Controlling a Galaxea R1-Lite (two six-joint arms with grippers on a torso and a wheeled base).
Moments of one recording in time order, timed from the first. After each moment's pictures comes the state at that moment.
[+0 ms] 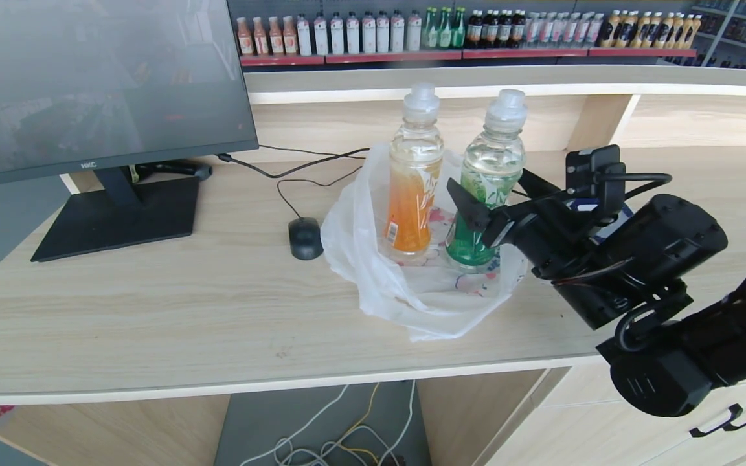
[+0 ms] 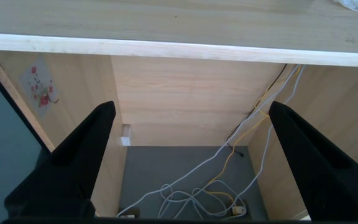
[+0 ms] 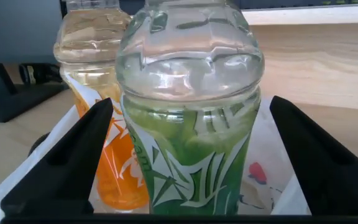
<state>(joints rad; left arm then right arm) 0.00 0.00 0.00 0.00 0.00 0.00 0.48 1.93 -0.78 -1.57 0.01 -0.04</state>
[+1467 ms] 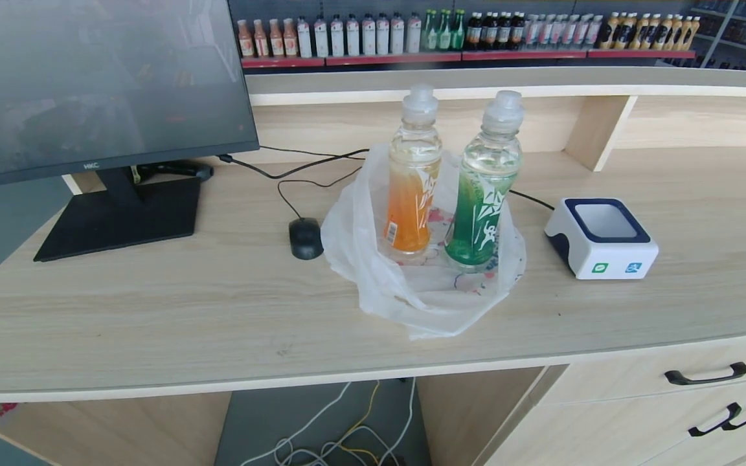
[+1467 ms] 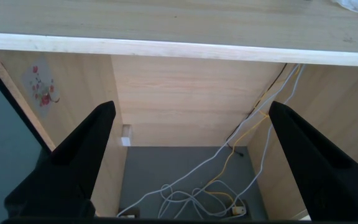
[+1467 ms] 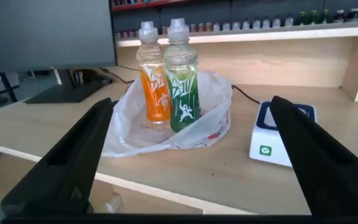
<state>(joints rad) 0.00 0.00 0.00 0.00 0.00 0.00 0.47 0.74 0.00 -1.14 0.00 0.00</state>
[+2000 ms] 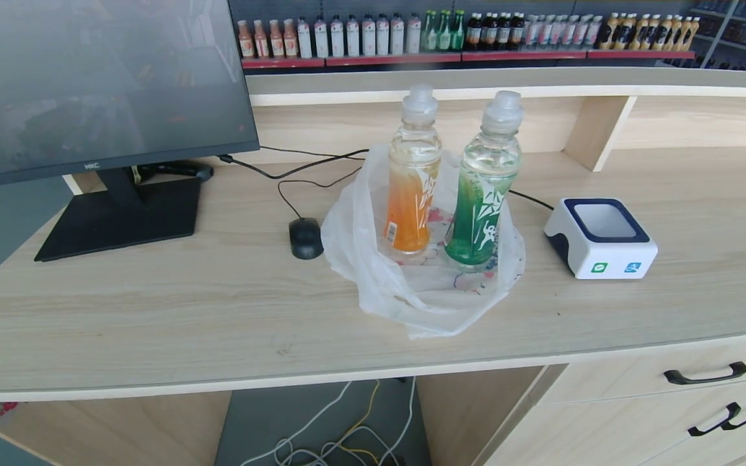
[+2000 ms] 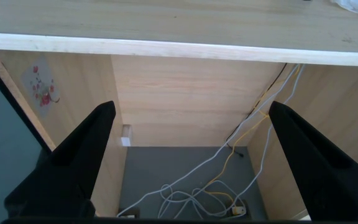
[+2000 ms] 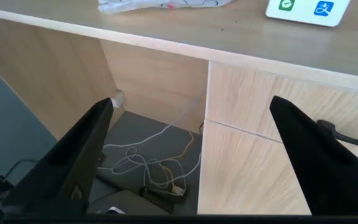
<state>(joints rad) 0.00 0.00 0.00 0.00 0.00 0.00 0.48 0.28 0.00 -0.27 0.01 -0.04</state>
